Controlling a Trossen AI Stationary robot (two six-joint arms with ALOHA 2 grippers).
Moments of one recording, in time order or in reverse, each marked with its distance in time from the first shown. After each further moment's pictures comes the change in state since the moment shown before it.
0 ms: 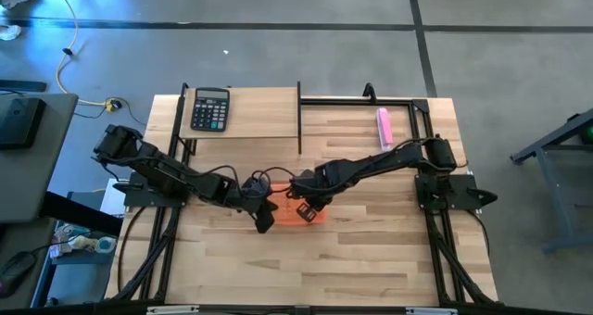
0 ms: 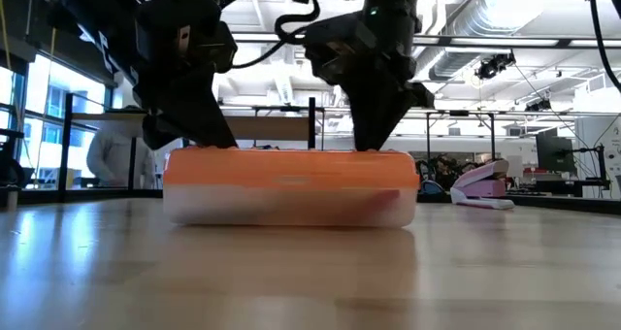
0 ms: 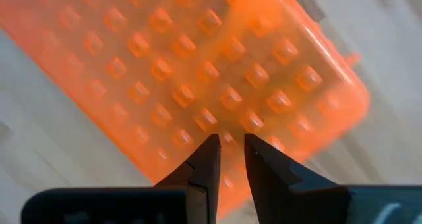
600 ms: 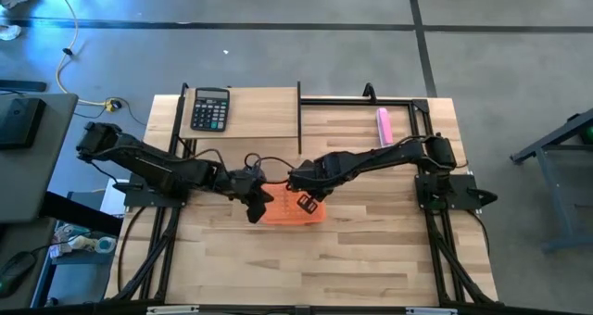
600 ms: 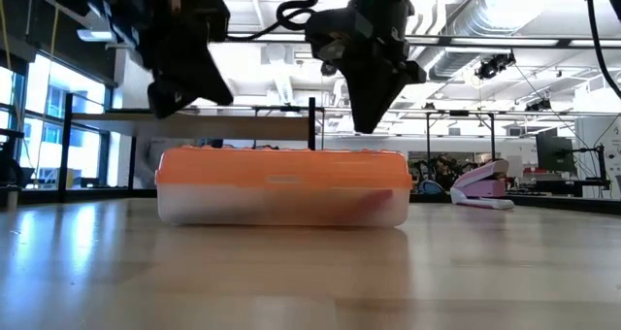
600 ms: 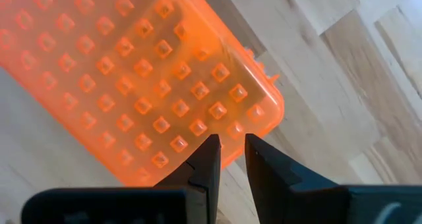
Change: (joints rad) left arm 0.092 -0.205 -0.001 -0.108 0.121 0.094; right arm -0.022 -0.004 0.112 -0.145 0.102 -0.066
